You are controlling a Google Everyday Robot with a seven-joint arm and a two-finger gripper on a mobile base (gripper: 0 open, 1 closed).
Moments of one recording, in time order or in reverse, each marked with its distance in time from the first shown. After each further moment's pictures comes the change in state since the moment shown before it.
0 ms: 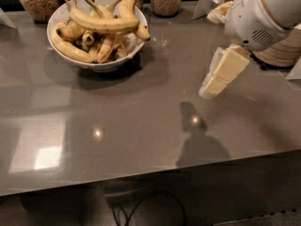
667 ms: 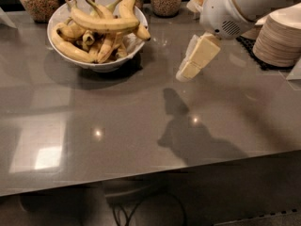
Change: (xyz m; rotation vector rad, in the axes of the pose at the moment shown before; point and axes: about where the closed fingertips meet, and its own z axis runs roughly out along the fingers) arm -0.038 -0.036 0.037 0.029 -0.103 -0.028
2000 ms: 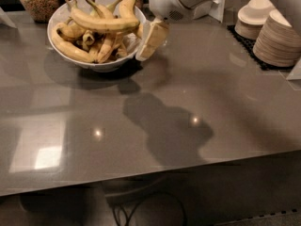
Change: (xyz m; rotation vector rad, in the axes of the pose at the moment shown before) arm -0.093 -0.050 0.079 0.049 -0.199 -0.324
